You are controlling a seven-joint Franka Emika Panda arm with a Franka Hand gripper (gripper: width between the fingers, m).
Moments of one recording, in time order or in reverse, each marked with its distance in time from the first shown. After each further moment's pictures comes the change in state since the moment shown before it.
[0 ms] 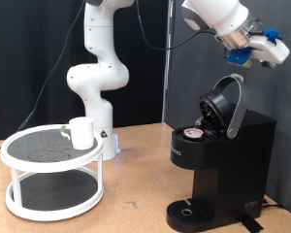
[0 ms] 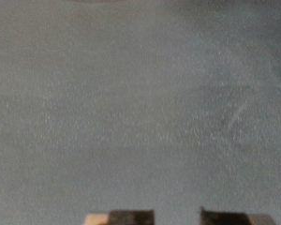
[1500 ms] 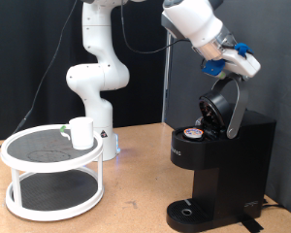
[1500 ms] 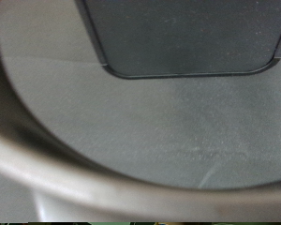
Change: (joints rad) arm -0.062 -0.124 -0.032 -0.188 0.040 -0.008 -0.138
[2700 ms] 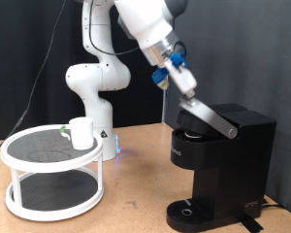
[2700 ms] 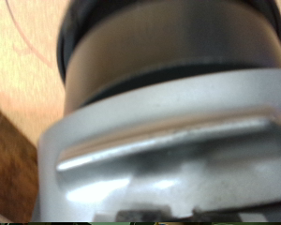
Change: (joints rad) arm -0.158 -0.042 -0.097 -0.100 -0.321 -0.061 0.130
